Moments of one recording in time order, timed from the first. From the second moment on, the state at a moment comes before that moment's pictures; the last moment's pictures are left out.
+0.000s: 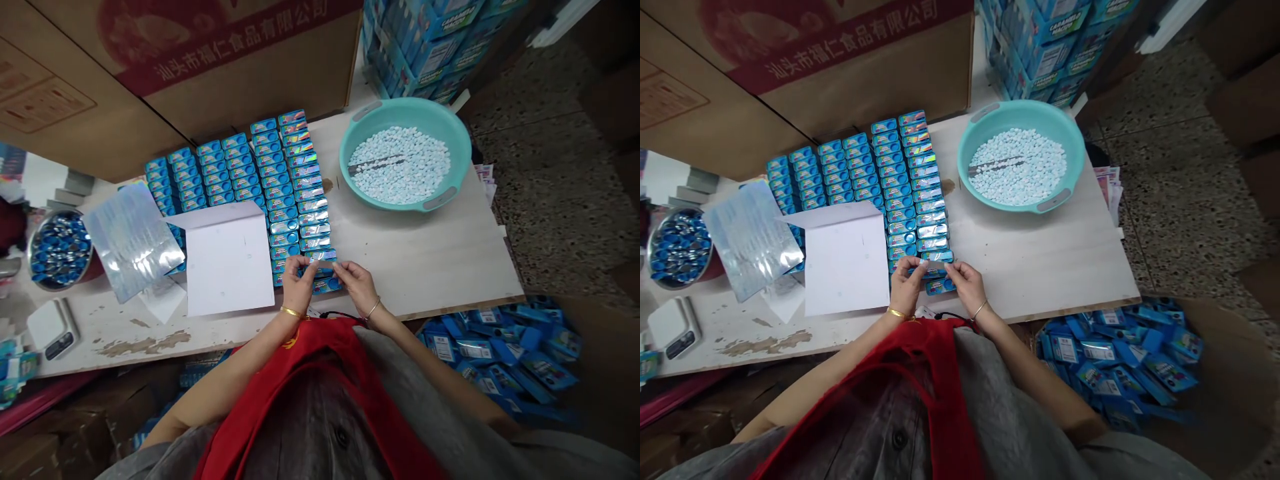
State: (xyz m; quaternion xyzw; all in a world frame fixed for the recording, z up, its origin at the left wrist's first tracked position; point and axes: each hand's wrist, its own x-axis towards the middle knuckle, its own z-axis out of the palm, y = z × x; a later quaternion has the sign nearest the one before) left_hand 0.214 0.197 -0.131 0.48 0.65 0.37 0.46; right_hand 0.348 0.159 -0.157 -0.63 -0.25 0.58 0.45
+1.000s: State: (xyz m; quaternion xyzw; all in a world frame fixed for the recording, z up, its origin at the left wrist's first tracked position) left_hand 0.203 0.203 -0.149 0.70 0.68 0.08 0.22; right_hand 0.361 0.174 -0.215 -0.71 -0.42 0.46 0.34
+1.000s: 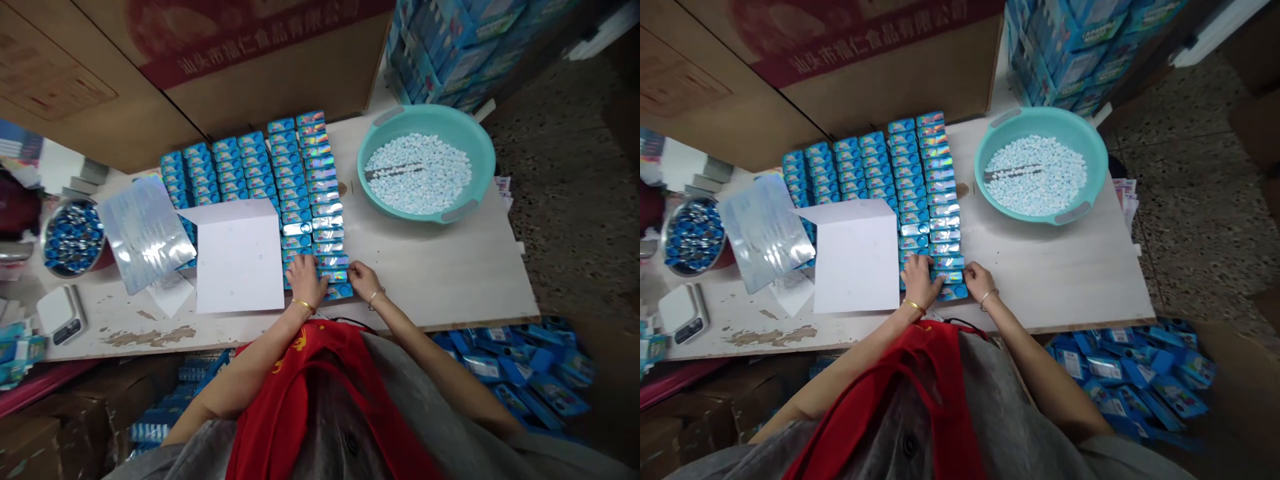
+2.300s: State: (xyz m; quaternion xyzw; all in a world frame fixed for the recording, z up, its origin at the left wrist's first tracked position) left_hand 0.042 0.300 -0.094 0.87 0.46 0.12 0.12; right_hand 0.208 0.315 -0.151 -0.54 -0.29 0.66 0.44
